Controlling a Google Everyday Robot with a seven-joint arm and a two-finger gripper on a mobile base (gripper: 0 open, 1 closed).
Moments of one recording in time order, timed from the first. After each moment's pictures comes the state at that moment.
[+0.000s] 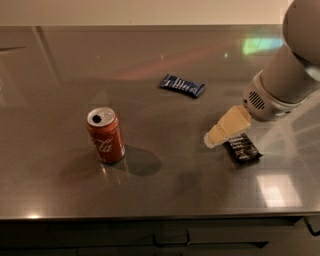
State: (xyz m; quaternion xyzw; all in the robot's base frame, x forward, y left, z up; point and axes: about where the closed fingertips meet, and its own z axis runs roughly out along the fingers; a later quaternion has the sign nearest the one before) arm 0.469 -0.193 0.874 -0.23 0.96 0.03 0.15
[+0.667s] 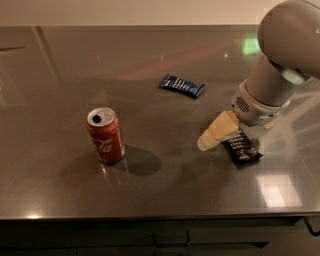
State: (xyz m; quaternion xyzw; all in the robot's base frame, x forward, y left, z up) arm 0.475 -0.187 0.841 -0.20 0.98 0.04 0.09
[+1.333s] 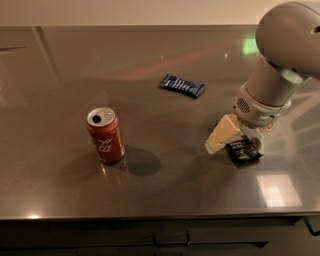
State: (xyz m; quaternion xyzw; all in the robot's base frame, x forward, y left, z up) arm 0.471 -0.193 0.833 -0.18 0.98 0.04 0.05
